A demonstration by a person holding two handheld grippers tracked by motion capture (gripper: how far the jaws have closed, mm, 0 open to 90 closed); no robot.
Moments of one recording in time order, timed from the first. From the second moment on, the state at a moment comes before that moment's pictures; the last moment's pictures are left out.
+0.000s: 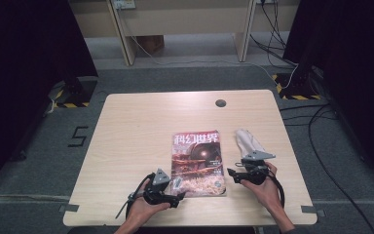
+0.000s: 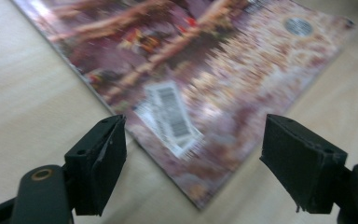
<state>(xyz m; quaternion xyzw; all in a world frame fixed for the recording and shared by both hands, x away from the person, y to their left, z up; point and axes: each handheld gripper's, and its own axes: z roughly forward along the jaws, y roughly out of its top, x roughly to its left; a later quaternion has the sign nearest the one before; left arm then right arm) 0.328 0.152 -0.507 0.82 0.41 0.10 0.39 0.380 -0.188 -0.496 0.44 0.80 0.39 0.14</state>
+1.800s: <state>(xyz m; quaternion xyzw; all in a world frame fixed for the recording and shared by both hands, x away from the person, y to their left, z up) 0.347 0.121 -0.512 0.84 0.38 0.11 0.37 0.389 -0.144 -0.503 0.41 0.83 0.34 0.14</state>
